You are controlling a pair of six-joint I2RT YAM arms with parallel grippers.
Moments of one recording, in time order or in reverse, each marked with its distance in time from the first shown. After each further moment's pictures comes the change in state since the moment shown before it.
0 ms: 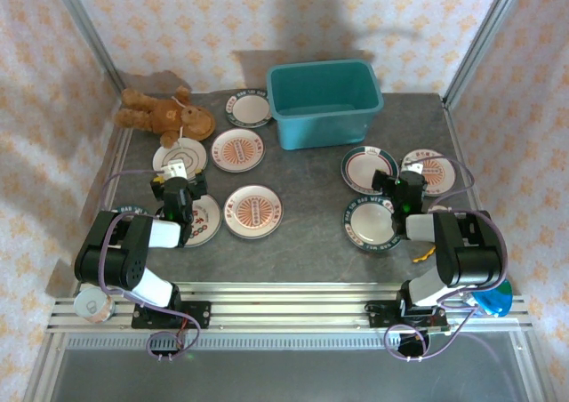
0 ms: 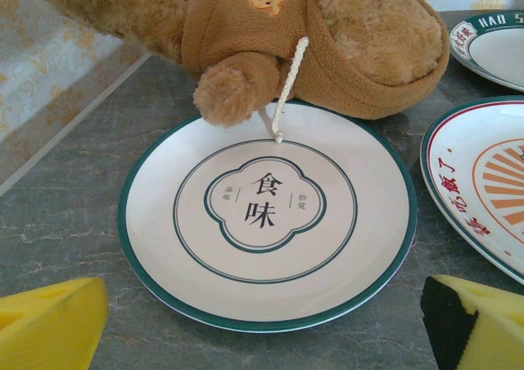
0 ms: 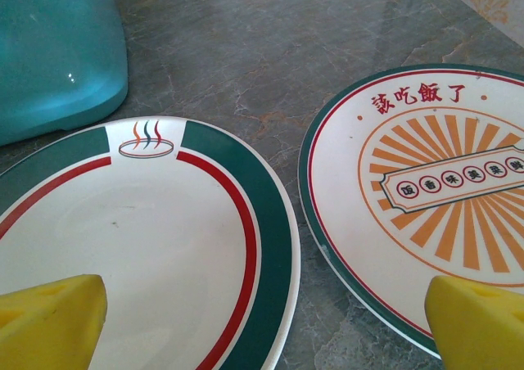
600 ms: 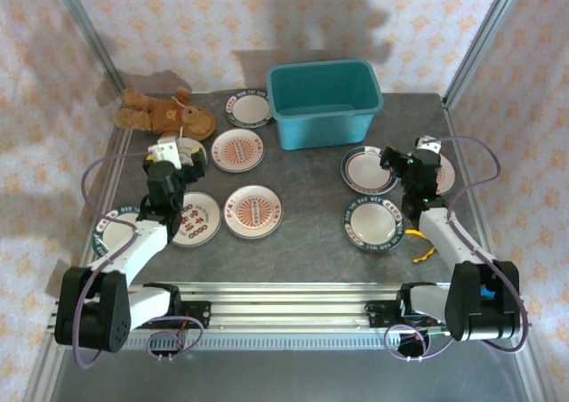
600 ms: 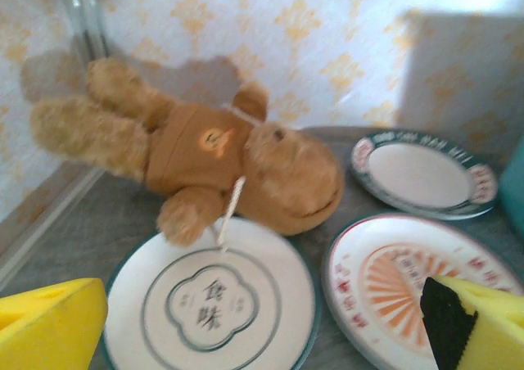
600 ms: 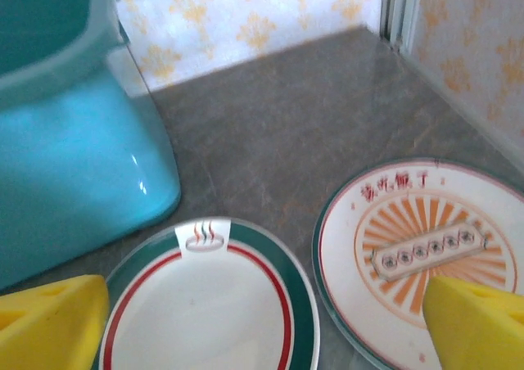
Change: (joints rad) left arm -0.016 -0.386 0.200 -0.441 0.146 -0.034; right arm -0.002 -0.325 0.231 -0.544 -0.006 0.125
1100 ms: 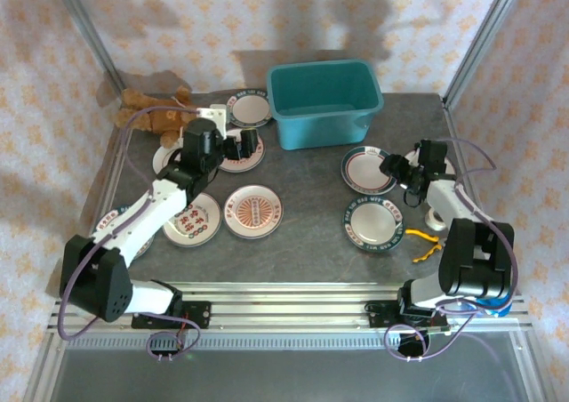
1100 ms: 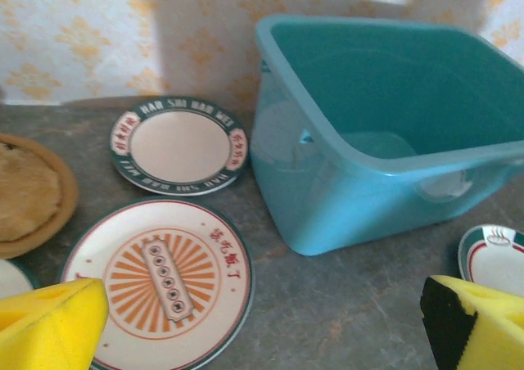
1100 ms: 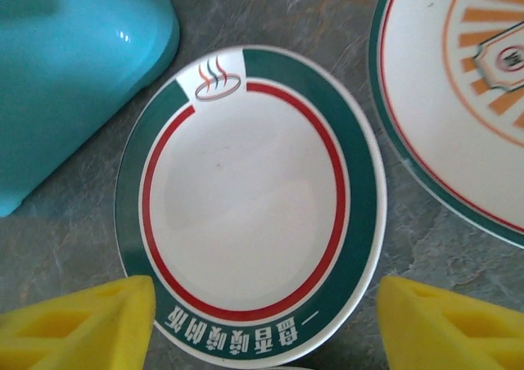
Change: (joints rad) left arm -0.264 0.225 0.488 -0.444 0.193 -0.137; right arm -0.153 0.259 0.214 -0.375 -0.452 0.168
